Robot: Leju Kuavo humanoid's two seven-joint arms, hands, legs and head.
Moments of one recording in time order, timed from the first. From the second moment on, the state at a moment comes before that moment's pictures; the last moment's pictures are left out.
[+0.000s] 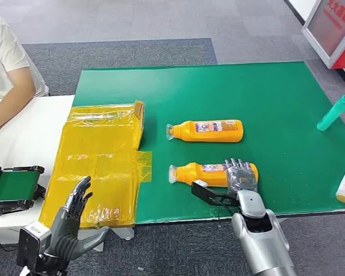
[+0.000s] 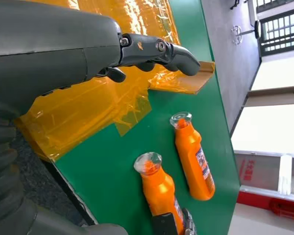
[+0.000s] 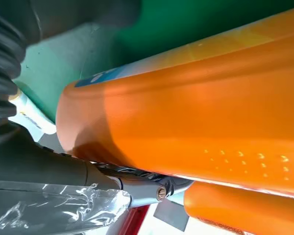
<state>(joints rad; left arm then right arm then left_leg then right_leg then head) 0.38 -0.26 0.01 -1.89 -0.24 -0.43 -0.25 -0.22 0.14 0.16 -1.23 1.53 0.15 0.19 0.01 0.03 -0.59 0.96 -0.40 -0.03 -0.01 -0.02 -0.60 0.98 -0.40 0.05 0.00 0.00</state>
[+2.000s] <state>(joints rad) 0.15 -0.25 -0.12 -1.92 0.09 -0.33 -0.14 0.04 0.21 0.26 -1.77 0.69 -0.08 -0.23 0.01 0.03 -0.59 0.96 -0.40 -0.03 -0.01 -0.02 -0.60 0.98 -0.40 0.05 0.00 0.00</state>
